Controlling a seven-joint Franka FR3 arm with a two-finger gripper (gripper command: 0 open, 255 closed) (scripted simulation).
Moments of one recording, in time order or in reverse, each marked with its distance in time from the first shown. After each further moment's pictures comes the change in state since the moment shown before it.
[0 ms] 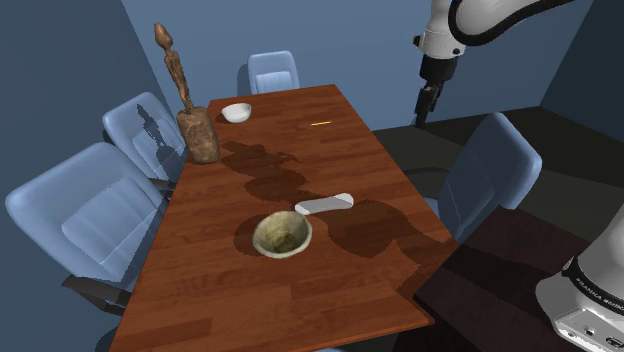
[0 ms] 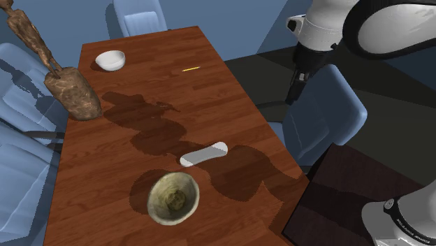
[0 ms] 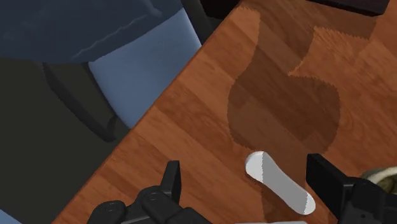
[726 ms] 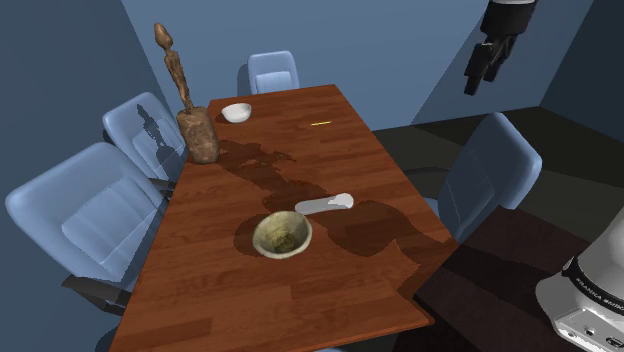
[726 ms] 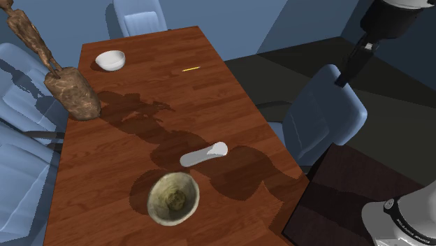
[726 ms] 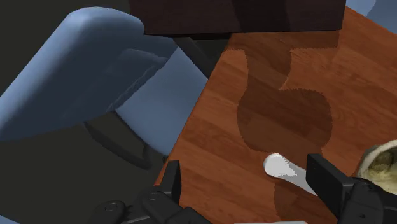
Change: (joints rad) arm -0.082 -0.327 0.045 -0.013 -0.012 -0.305 0.205
